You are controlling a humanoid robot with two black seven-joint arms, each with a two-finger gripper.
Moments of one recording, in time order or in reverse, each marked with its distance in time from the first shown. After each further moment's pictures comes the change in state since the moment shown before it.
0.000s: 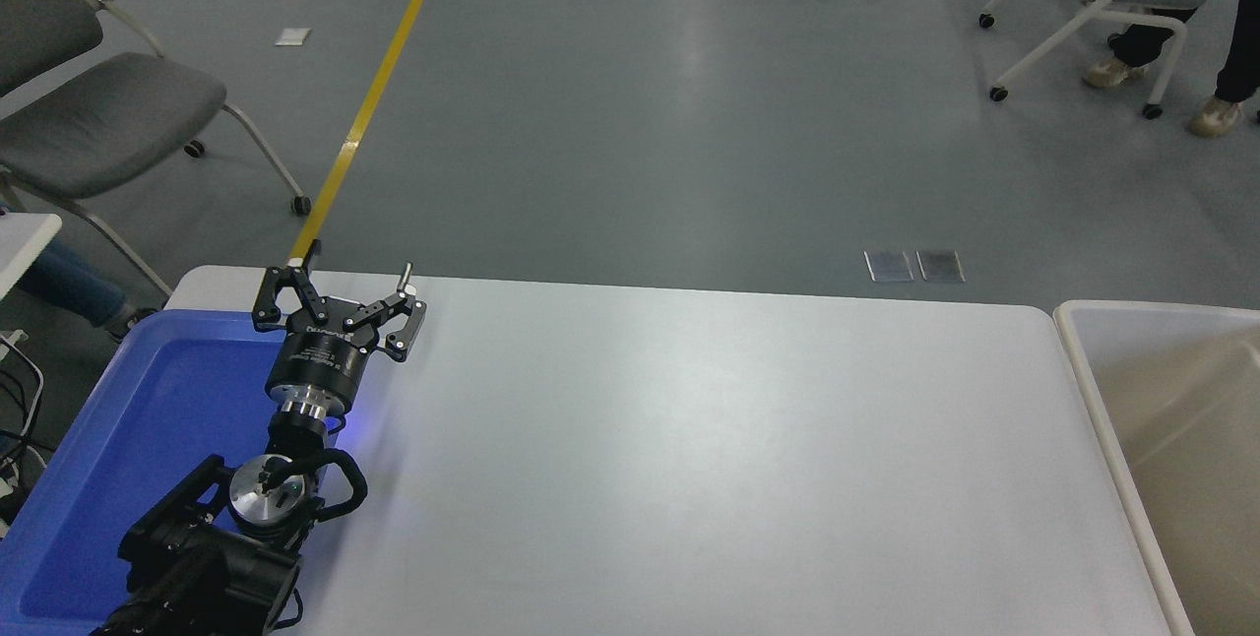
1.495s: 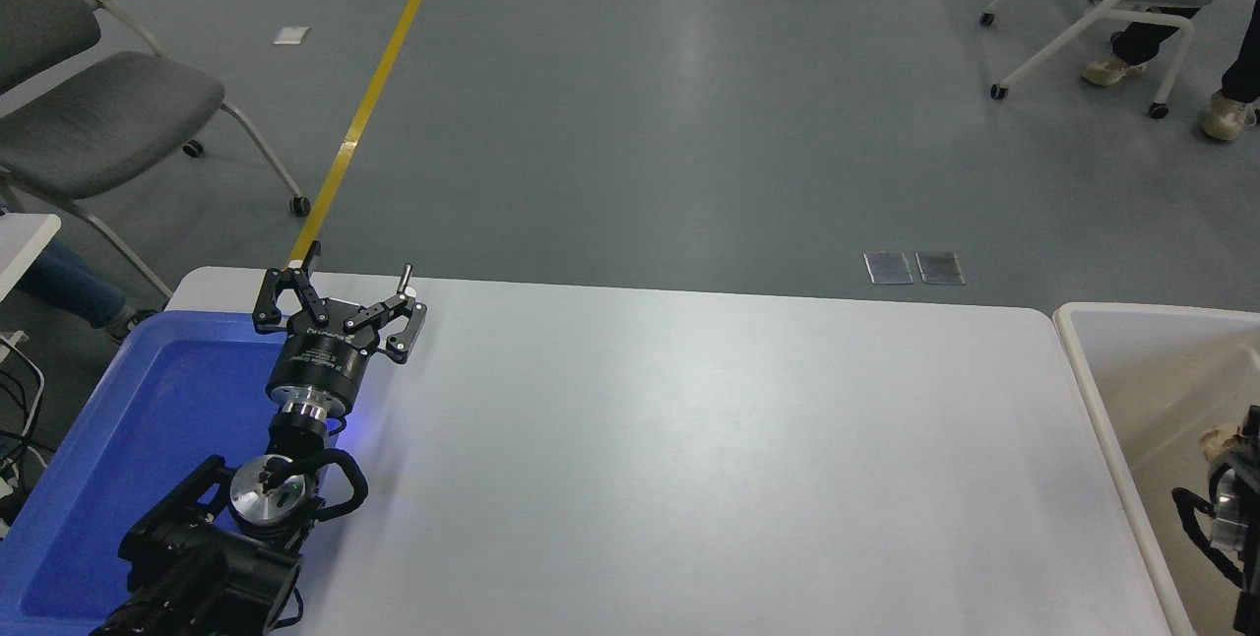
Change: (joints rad) left arm 0.000 0.000 0.000 0.000 -0.001 0.001 0.000; right arm -0.177 0.211 0.360 -0.112 0.034 -0.007 -0.036
